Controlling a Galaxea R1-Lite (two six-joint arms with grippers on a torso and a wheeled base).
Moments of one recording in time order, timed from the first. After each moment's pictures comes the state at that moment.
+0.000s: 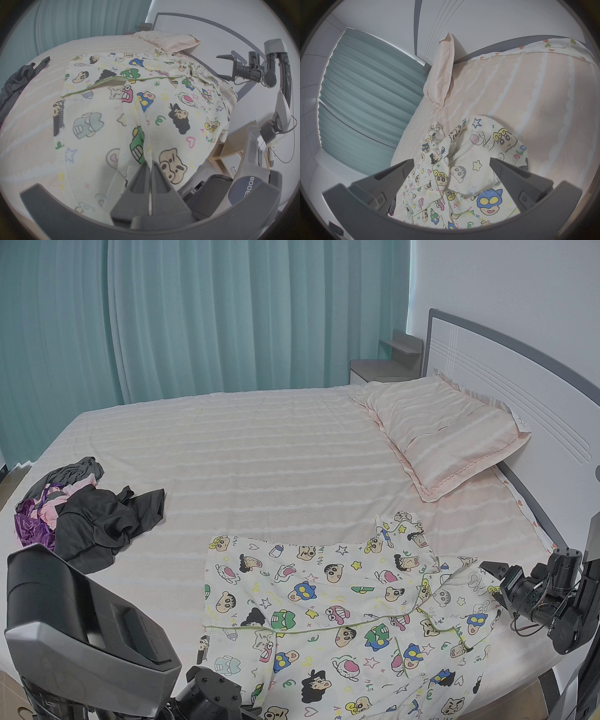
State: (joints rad) left arm -0.90 2.22 -0.05 -1.28 0.10 -0.46; right arm -0.09 2.10 -0.08 -1.55 0.25 0.87
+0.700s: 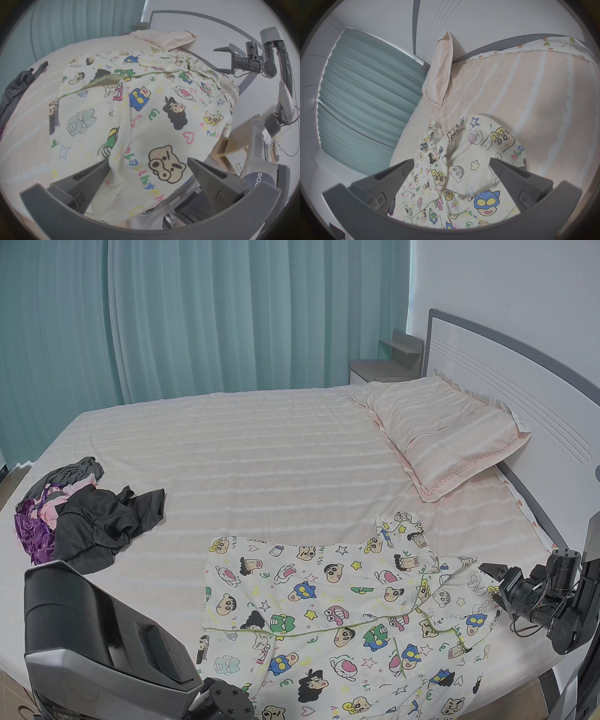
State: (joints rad) left arm -0.96 2.27 -0.07 -1.28 0.17 -0.46; right arm -0.09 2.11 -0.08 -1.55 0.25 0.87
